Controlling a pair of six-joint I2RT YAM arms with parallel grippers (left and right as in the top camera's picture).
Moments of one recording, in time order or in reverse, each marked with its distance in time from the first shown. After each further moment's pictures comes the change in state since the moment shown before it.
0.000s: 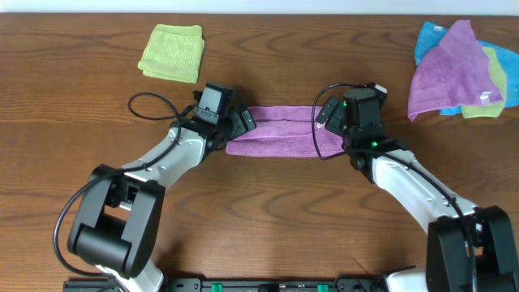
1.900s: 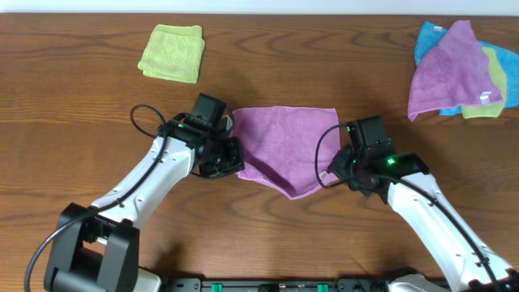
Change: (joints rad) left arm -0.007 -0.190 -0.002 -0.514 0.325 0.179; right arm 0.035 -0.248 -0.010 -0.661 -0.191 0.277
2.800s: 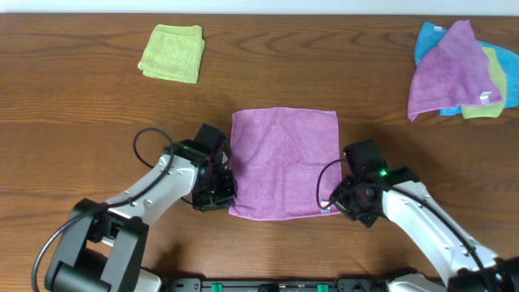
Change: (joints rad) left arm -0.024 0.000 -0.206 -0.021 0.000 0.016; right arm 0.000 0.012 -0.161 -0.103 -0.101 0.081
